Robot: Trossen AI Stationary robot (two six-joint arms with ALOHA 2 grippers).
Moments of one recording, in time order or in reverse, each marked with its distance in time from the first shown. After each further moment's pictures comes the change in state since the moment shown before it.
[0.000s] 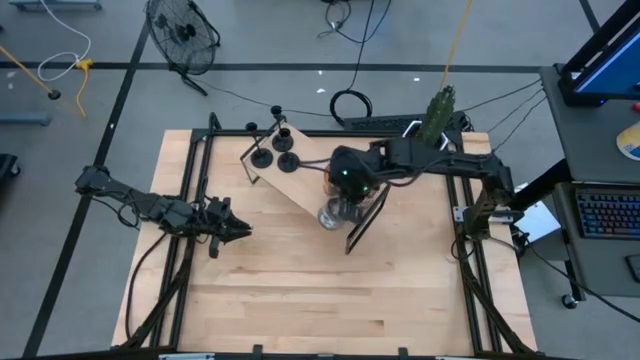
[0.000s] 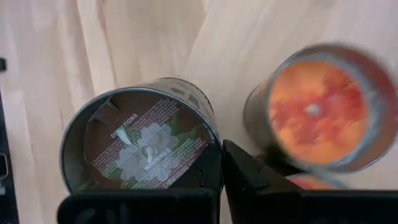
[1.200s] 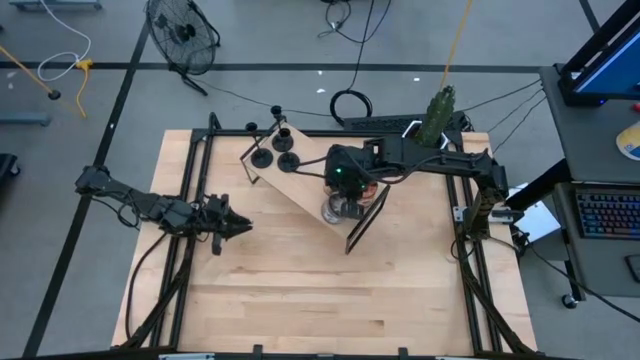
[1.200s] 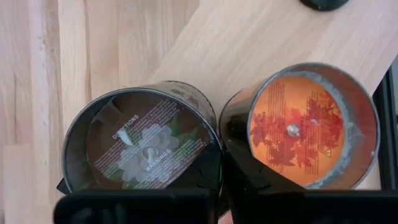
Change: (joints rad) left arm 0.000 0.000 0.000 0.003 -0.083 0.010; right arm -0.030 0.047 0.015 -0.010 0.052 -0.233
